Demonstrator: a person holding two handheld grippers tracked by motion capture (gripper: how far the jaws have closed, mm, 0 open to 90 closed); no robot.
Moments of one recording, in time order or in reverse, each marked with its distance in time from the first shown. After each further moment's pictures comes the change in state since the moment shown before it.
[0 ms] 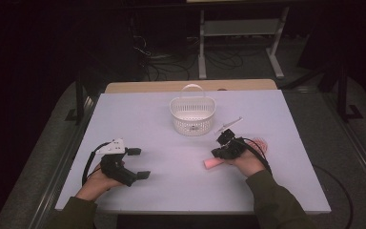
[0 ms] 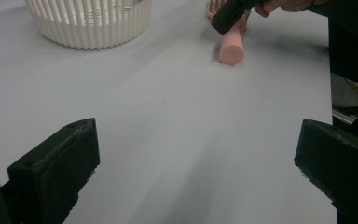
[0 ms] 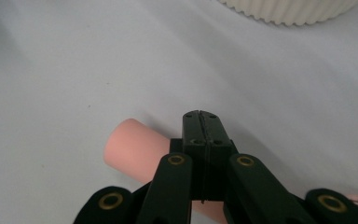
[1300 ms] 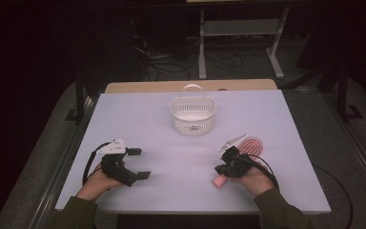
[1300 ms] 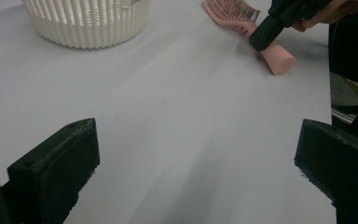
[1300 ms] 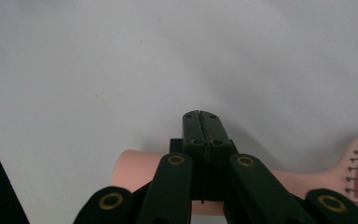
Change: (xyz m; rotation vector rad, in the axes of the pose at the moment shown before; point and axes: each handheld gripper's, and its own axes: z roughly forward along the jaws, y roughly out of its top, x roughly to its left) left arm 0.000 0.001 0.001 -0.001 -0.004 0.003; right arm 0.029 -0.038 -0.016 0.039 0.034 -0.026
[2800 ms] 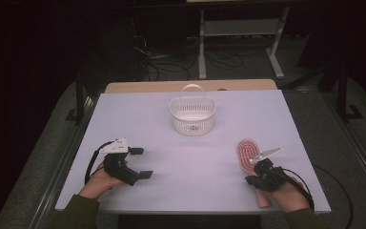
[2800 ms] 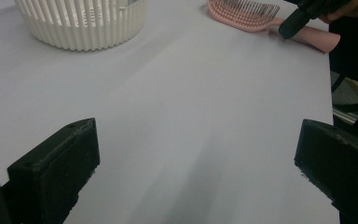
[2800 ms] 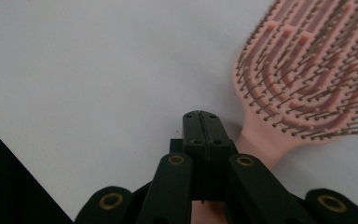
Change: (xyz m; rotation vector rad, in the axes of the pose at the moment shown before) left arm 0.000 0.003 0.006 0.008 -0.007 0.006; right arm -0.020 -0.070 -0.046 0.040 -0.128 0.110
